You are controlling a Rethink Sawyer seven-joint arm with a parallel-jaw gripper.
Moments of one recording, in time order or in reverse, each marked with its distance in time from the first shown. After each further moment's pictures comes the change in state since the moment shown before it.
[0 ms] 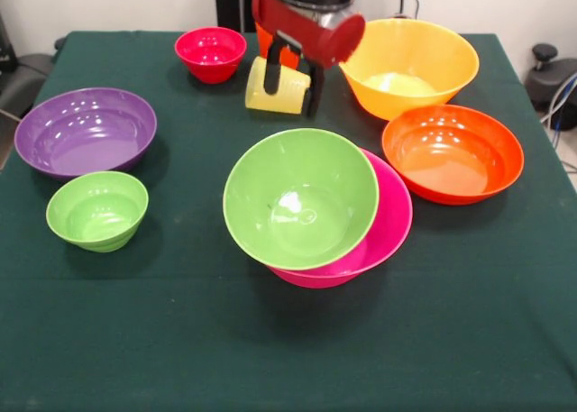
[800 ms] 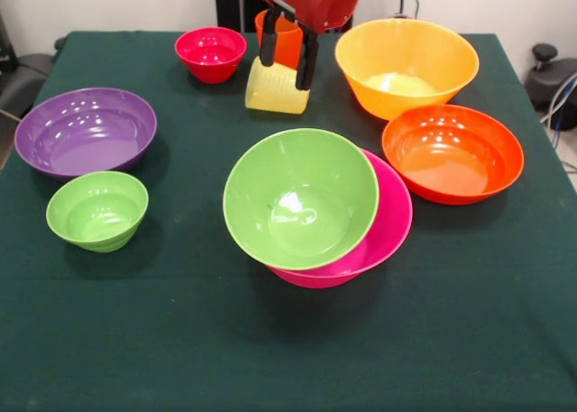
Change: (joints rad) arm 0.006 -0.031 -0.017 0.048 0.016 -0.018 0.000
